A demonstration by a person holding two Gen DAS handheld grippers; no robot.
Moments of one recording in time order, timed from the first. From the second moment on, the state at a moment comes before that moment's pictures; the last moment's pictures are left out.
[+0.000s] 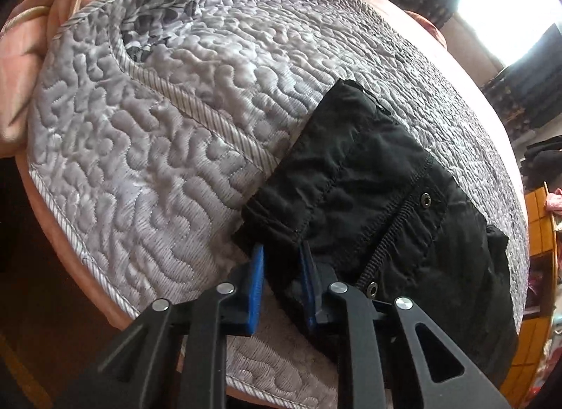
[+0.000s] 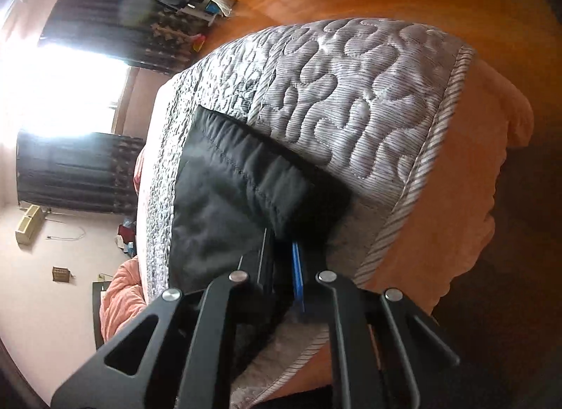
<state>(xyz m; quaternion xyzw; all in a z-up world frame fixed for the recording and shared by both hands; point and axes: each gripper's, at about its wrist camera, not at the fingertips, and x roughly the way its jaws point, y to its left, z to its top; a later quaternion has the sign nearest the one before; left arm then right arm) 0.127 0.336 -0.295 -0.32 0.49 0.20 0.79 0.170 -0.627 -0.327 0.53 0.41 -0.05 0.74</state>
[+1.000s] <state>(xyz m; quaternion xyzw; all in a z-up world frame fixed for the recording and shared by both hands) 0.120 0.297 -0.277 -0.27 0.46 0.20 0.82 0.158 -0.657 -0.357 0.62 0.36 -0.02 0.69</state>
